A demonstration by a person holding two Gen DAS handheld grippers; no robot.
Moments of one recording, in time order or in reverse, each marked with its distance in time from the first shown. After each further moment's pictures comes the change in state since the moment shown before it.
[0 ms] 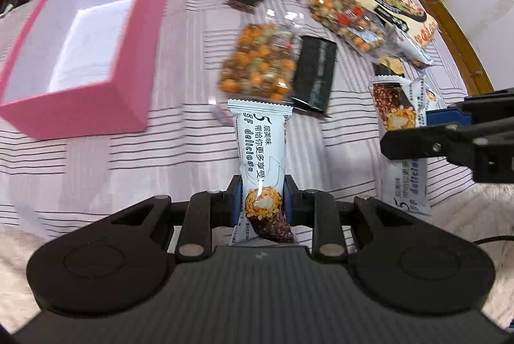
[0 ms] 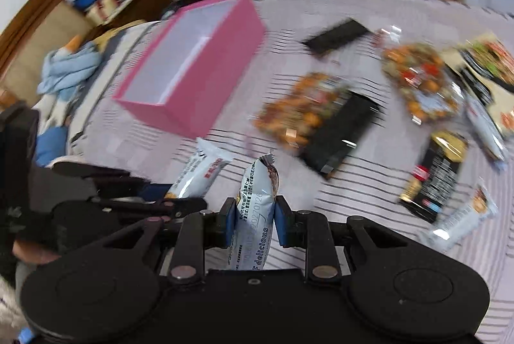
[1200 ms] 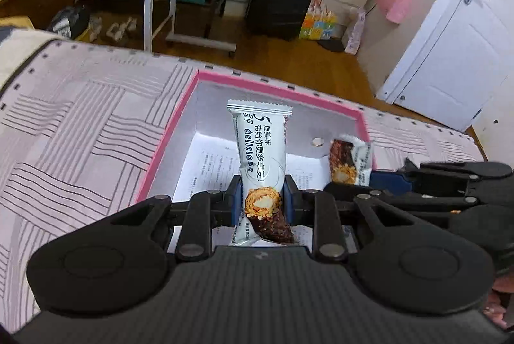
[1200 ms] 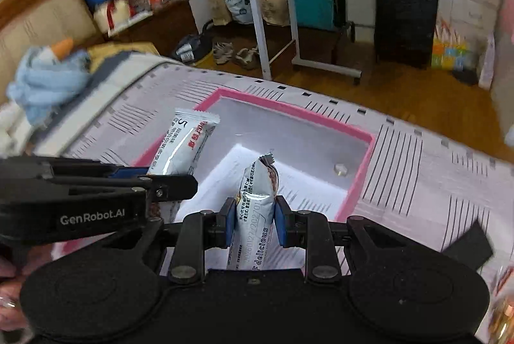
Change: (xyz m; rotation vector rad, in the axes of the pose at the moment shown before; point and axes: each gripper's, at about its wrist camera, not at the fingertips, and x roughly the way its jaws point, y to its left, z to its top) left arm 0.043 0.264 0.154 -0.264 -0.341 0.014; right arm 0.219 0.104 0.221 -0.283 -0.155 -0.163
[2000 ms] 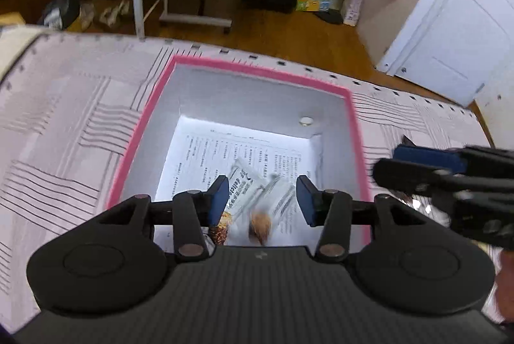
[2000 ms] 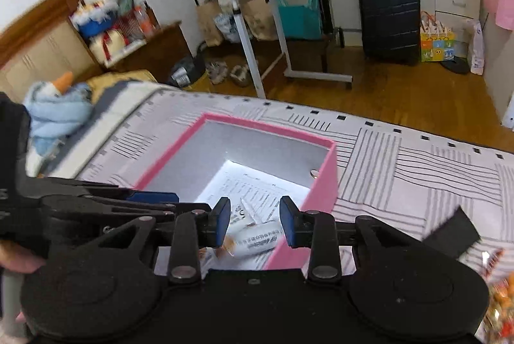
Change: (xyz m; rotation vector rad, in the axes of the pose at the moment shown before) left arm -0.006 -0.037 0.004 0.064 0.087 0.020; right arm -0.082 -0.040 -0.017 0.154 -0.087 0.080
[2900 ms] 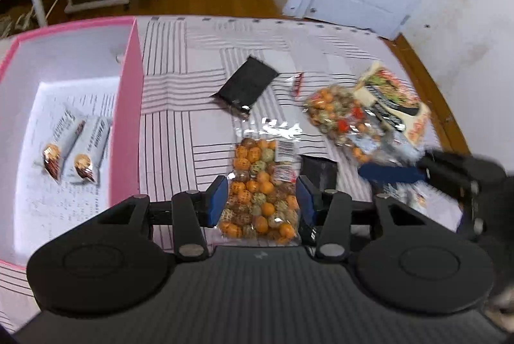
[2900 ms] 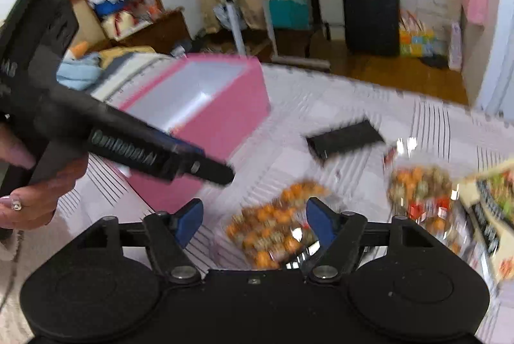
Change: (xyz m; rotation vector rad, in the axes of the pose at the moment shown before) left arm -0.015 -0.177 -0.077 0.167 0.148 -0.206; right arm -0.099 -0.083 -0.133 -0.058 0.078 -0.068
